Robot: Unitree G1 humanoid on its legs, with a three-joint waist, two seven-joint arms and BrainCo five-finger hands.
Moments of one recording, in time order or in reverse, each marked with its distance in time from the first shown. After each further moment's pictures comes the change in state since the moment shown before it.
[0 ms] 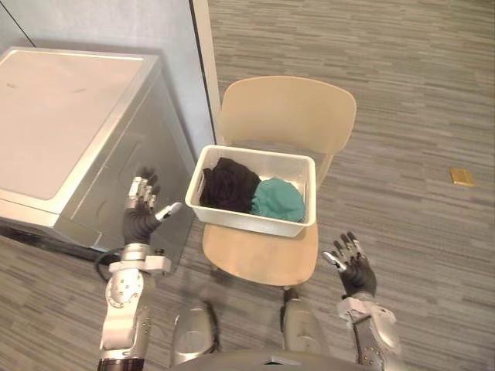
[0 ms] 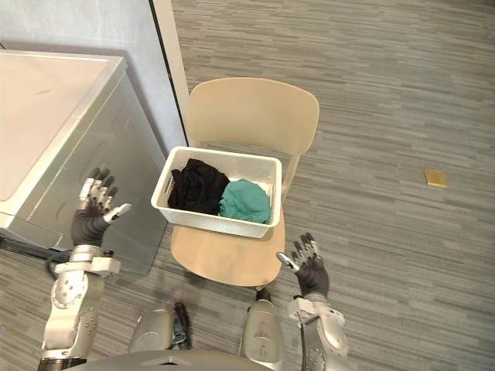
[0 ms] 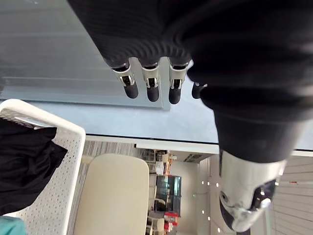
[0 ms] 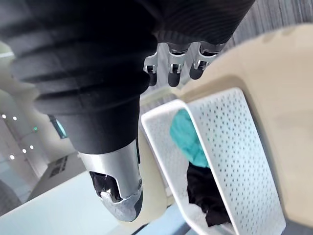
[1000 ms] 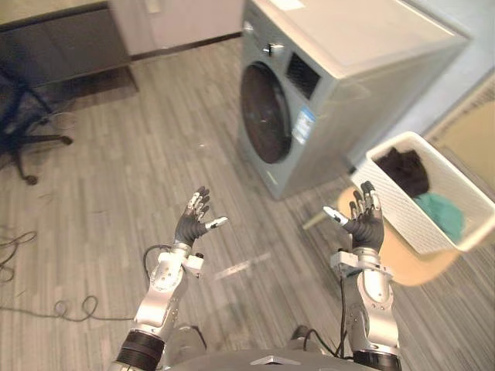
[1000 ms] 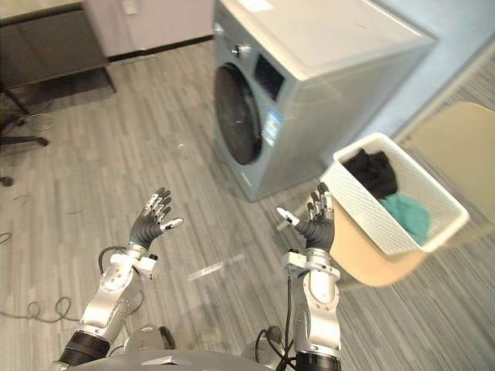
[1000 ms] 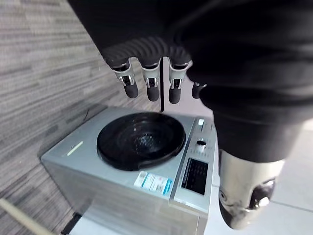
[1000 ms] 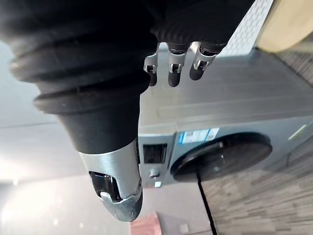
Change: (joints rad) left arm -0.108 0.024 -0.270 0.284 0.005 0.026 0.012; right arm -0.148 -0.036 -0.092 -0.162 -0.315 -0.074 -0.226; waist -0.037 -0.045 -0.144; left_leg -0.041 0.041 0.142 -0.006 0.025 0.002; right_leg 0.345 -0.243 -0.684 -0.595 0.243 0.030
